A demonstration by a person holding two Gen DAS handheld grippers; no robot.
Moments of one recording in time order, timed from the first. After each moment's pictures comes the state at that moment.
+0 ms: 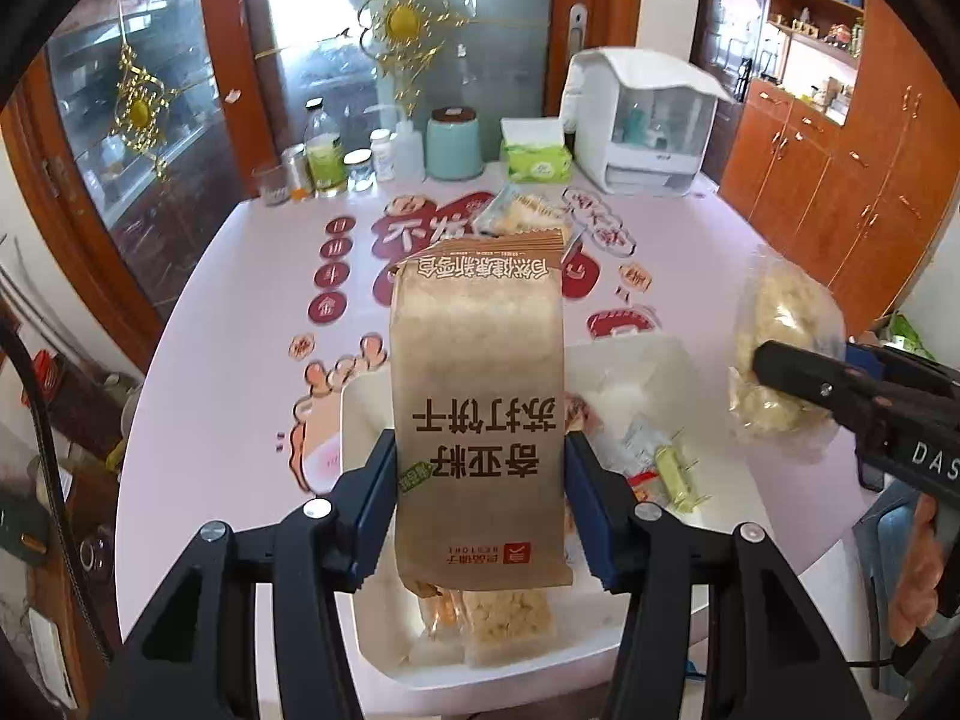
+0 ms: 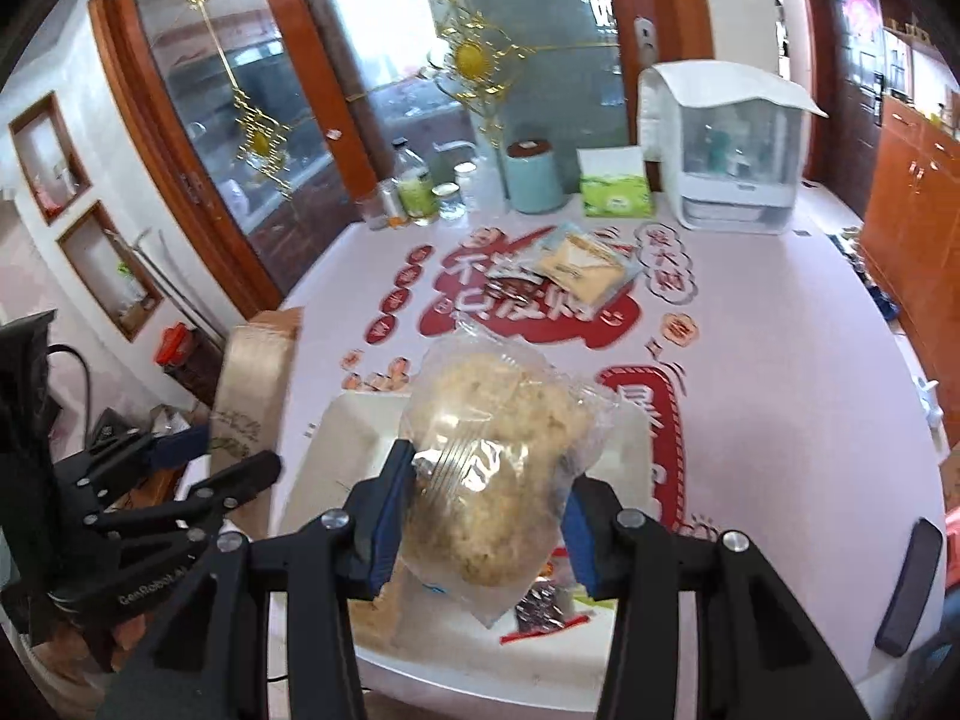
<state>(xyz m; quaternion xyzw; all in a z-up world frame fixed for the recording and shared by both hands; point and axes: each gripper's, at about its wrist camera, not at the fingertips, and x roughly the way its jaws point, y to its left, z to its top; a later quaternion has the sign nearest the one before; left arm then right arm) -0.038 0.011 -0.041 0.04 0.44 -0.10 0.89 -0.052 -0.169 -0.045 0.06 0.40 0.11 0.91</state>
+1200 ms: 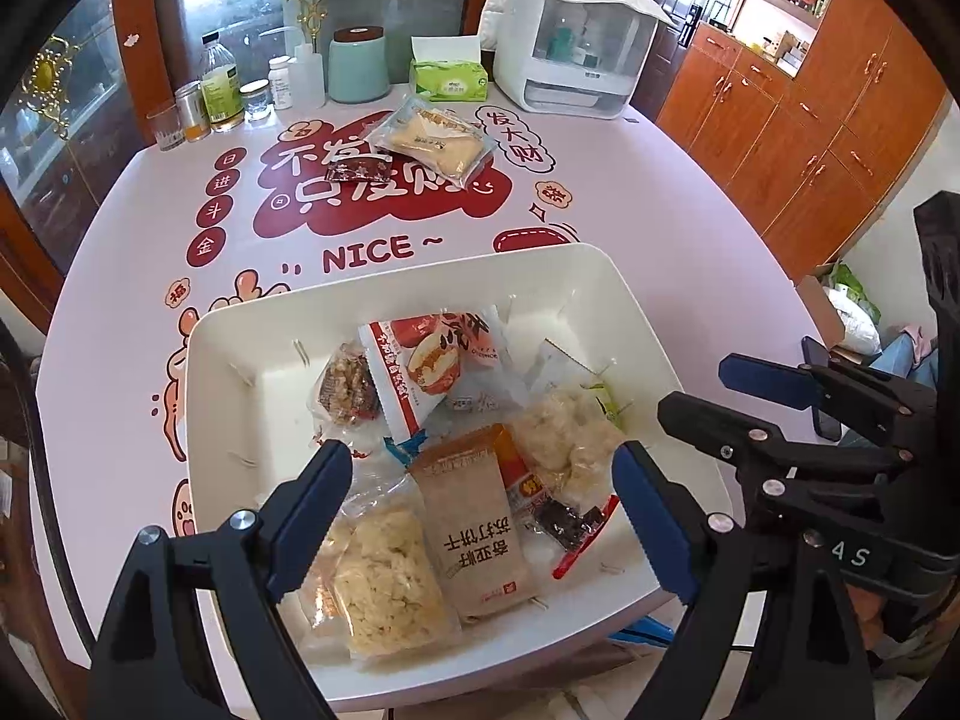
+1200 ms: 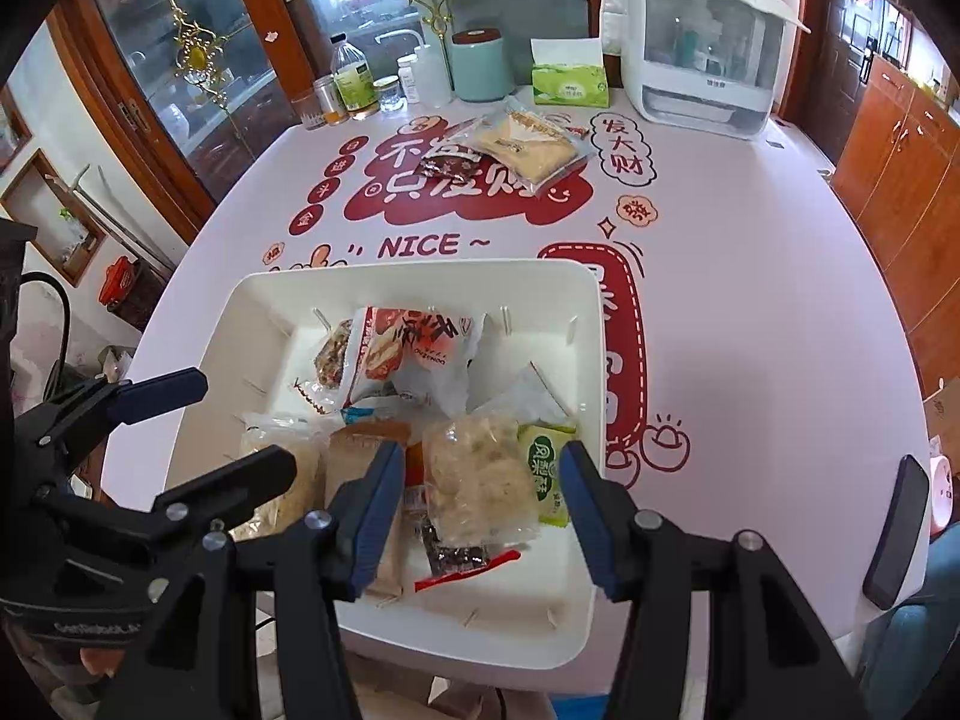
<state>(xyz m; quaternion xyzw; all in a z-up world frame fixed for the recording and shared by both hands) -0.021 -0.038 -0.095 0.02 0.51 -0.20 0.84 -0.051 -0.182 -0.117 0.03 0.50 0.07 0.86</state>
